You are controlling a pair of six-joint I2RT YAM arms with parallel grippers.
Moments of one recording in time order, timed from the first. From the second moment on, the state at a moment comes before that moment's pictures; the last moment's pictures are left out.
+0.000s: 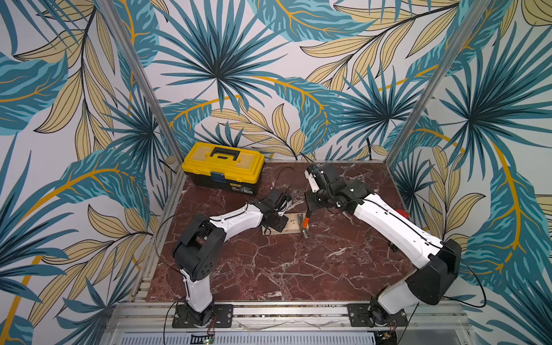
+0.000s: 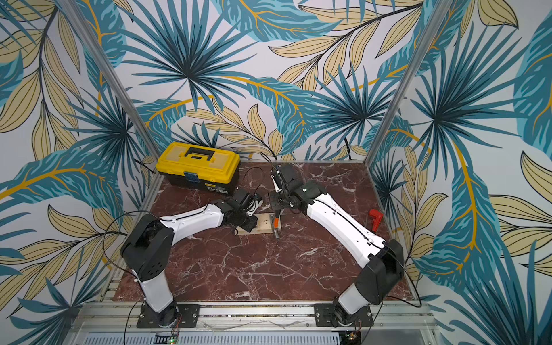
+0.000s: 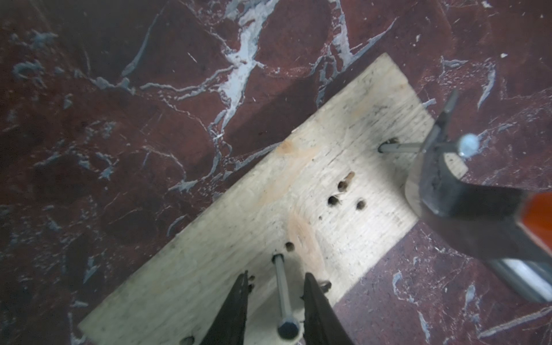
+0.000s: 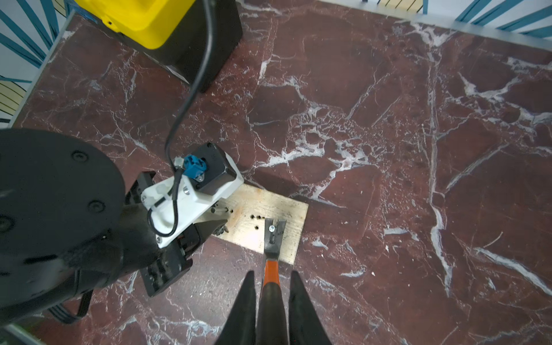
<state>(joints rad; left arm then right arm) -0.64 1.82 1.22 -0.48 0.07 -0.10 0.61 1.56 1.51 -0.83 0.12 0.27</state>
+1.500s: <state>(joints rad) -0.64 1.85 1.27 -0.53 0.06 -0.15 0.70 1.27 0.92 -0.03 0.36 0.28</state>
